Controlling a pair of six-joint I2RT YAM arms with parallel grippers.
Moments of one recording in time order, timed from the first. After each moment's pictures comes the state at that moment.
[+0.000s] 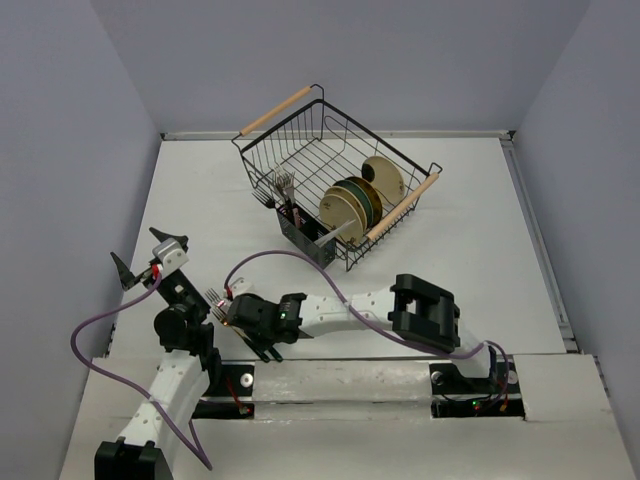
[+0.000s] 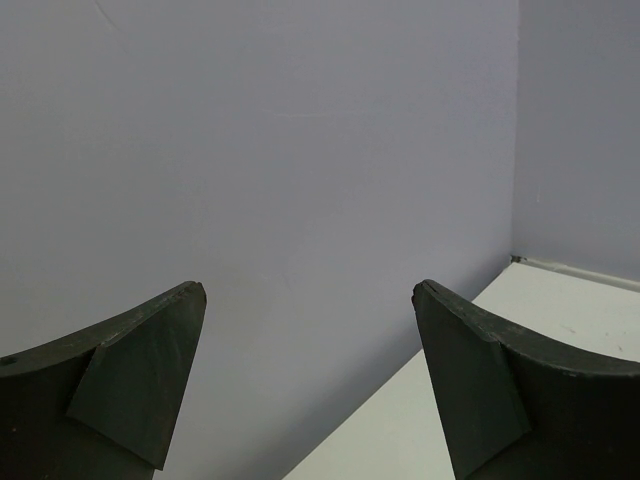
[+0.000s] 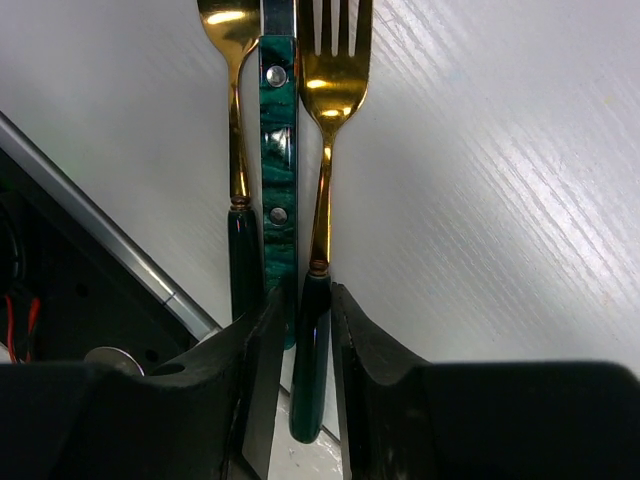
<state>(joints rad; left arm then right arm) -0.13 0.50 0.04 1.13 -0.76 0.65 1.40 2.15 1.62 -0.47 0.22 0.54</state>
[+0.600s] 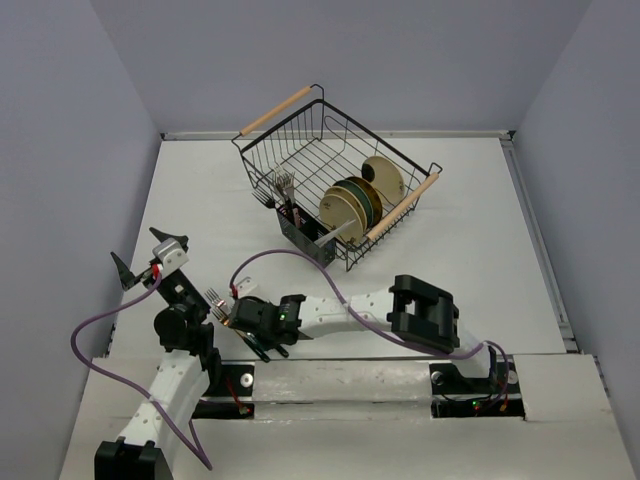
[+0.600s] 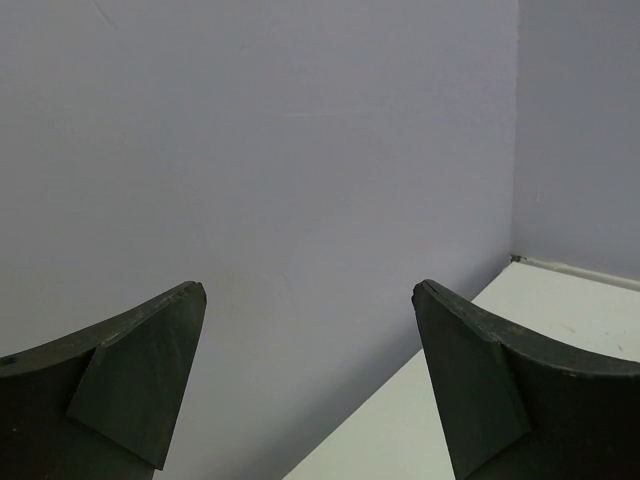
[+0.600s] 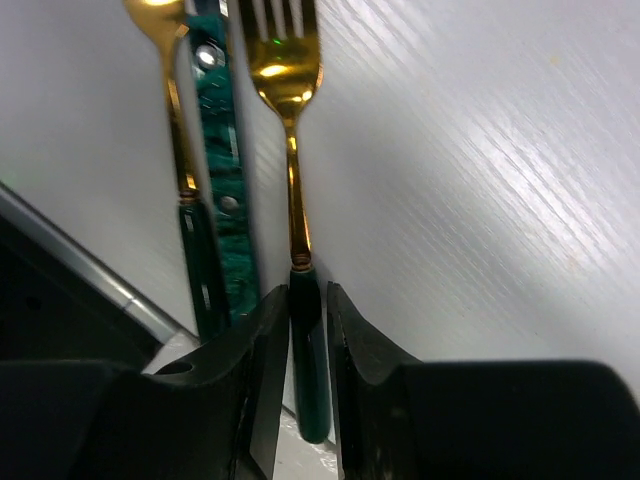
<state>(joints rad) -0.13 0.50 0.04 1.13 -0.76 0.65 1.40 2.15 1.62 -0.50 0.29 0.59</state>
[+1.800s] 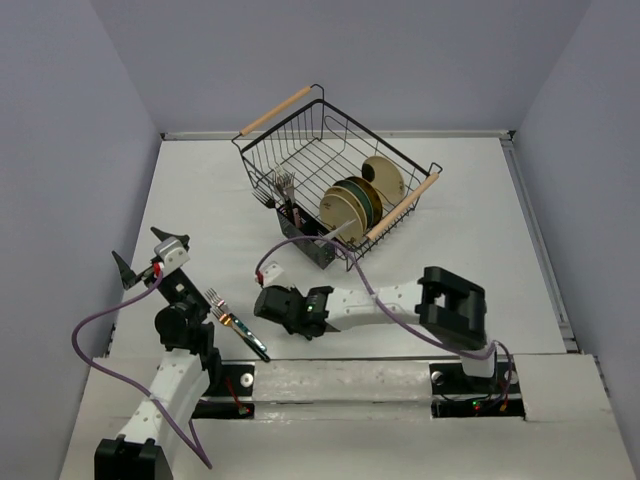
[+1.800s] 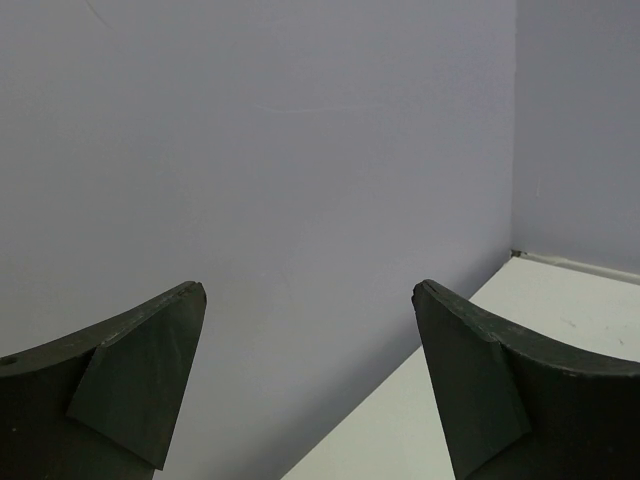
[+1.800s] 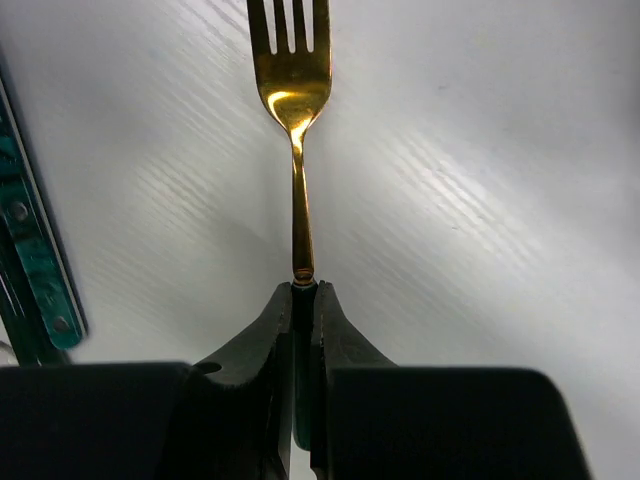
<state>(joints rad) -0.13 0.51 0.04 1.14 -0.76 0.65 1.35 2.05 1.47 -0.49 0.45 0.54</state>
